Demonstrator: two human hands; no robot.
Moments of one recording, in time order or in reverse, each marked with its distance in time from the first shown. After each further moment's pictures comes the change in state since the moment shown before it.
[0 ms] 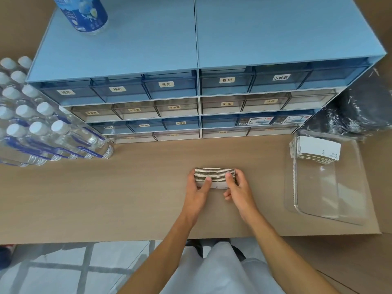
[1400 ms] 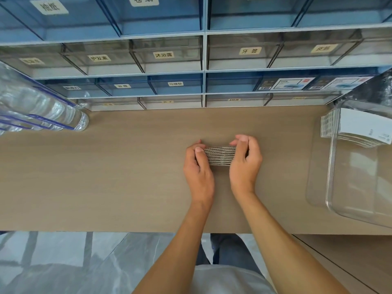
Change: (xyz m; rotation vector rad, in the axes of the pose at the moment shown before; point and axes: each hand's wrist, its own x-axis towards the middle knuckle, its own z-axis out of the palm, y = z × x) left_hand 0.038 -0.017 0.037 -0.175 0.445 0.228; right_hand 0.049 0.007 0.039 0.008 0.446 -0.401
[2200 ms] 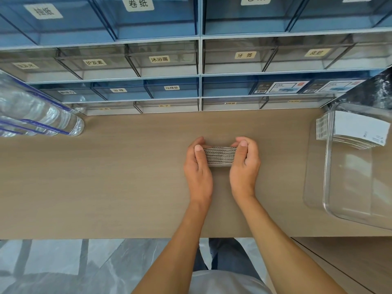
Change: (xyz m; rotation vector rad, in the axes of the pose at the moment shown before) left_hand 0.006 0.003 0.005 0.016 -0.077 0.058; right_hand 0.004 0.009 -0.004 -0.023 -0.020 -0.039
